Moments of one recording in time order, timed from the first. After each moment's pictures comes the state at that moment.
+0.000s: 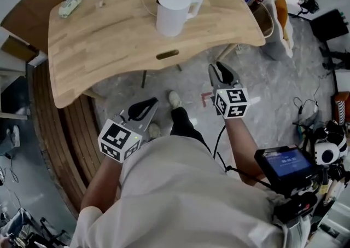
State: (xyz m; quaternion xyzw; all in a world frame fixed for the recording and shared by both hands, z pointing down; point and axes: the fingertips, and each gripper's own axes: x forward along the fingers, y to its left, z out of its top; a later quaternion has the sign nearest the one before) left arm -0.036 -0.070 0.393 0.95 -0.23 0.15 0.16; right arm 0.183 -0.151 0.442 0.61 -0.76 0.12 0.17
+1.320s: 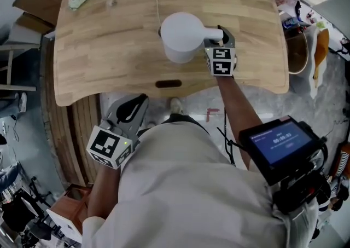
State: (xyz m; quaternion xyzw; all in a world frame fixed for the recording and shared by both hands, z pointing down) left arm 0.029 -0.275 0.393 0.88 -0.41 0.17 0.19; right arm 0.224 -0.524 0.537 0.54 -0.81 0.07 0.23
